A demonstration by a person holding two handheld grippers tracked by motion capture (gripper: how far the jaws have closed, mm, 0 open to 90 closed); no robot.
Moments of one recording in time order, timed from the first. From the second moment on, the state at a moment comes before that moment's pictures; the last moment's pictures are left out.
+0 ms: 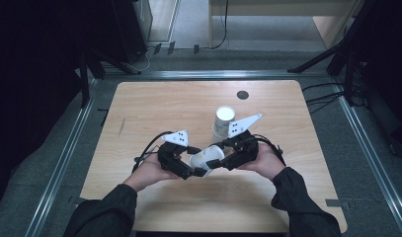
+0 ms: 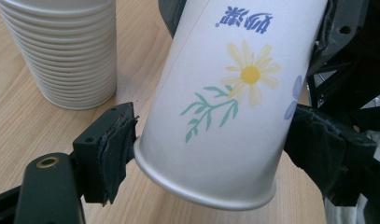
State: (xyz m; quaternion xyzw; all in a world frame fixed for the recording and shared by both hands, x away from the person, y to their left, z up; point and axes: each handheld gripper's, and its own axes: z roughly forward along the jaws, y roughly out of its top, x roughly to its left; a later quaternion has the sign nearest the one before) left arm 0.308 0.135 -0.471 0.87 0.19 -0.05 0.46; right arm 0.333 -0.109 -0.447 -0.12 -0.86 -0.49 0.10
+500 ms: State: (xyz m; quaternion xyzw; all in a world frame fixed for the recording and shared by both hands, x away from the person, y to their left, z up) left arm 0.306 0.133 -0.472 0.87 0.18 -0.04 0.45; right arm 0.333 -0.106 -0.446 -0.12 -0.86 -0.49 0.11
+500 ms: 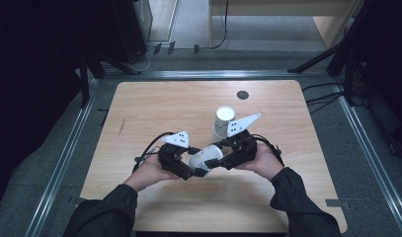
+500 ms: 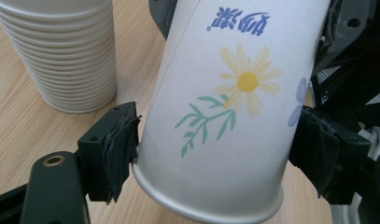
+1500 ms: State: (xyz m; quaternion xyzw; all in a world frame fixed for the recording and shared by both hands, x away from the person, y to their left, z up) left arm 0.303 0.132 -0.470 0.88 0.16 -0.02 0.45; right arm 0.332 -0.104 -0.446 -0.12 -0.86 -0.48 0.10
